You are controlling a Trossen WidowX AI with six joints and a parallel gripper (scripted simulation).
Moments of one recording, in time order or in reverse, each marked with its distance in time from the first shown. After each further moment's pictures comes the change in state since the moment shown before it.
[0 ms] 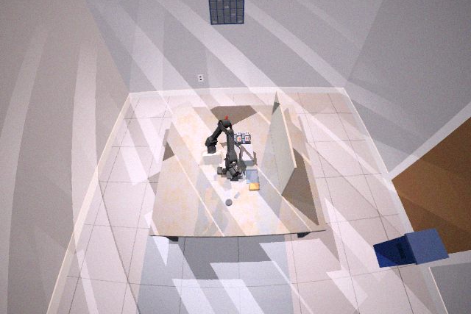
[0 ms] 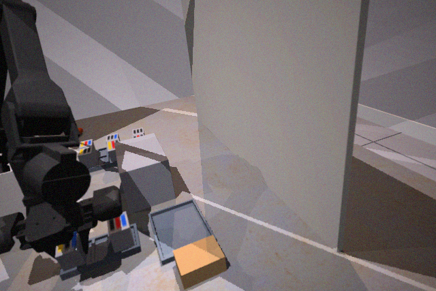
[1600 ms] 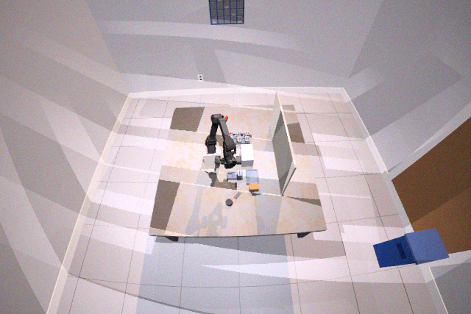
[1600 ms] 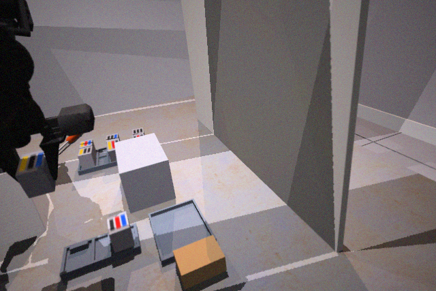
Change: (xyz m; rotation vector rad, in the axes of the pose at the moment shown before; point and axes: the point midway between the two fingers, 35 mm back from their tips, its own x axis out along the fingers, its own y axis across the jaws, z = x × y) arm -0.148 -0.006 -0.005 0.015 0.005 0.003
